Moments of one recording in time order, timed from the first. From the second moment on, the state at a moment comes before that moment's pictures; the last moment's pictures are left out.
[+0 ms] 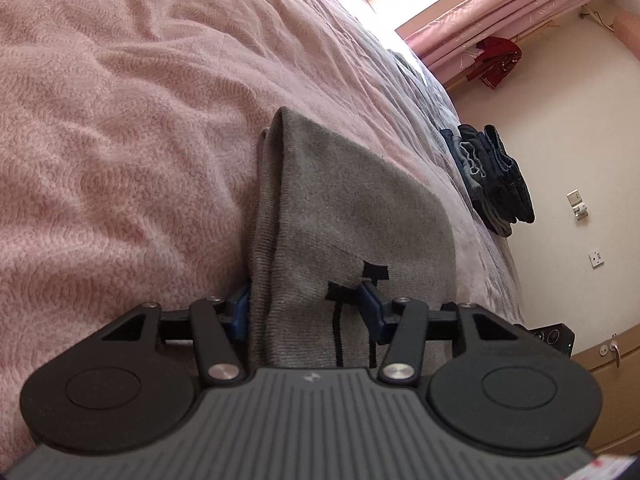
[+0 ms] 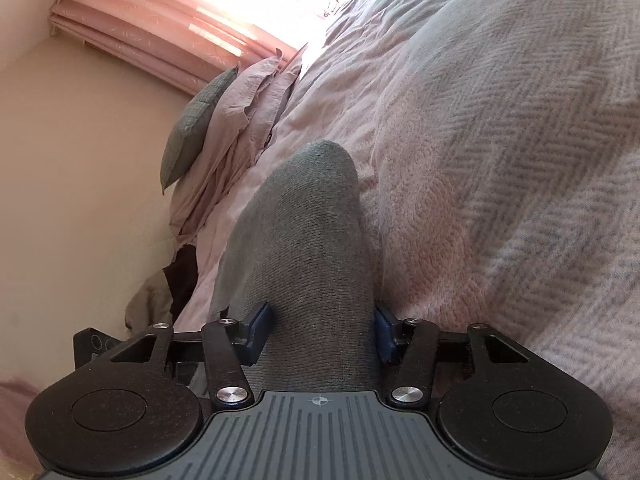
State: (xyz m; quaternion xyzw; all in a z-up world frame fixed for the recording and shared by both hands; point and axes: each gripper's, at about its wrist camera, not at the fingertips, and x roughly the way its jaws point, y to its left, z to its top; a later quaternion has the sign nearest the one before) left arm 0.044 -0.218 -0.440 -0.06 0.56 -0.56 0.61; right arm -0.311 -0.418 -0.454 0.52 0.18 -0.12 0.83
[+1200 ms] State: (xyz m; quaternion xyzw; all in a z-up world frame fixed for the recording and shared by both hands) left arm -0.105 -0.339 -0.186 0.00 0.56 -0.60 0.57; right arm -0.430 -0.471 -0.178 0.56 0.17 -0.23 0.78
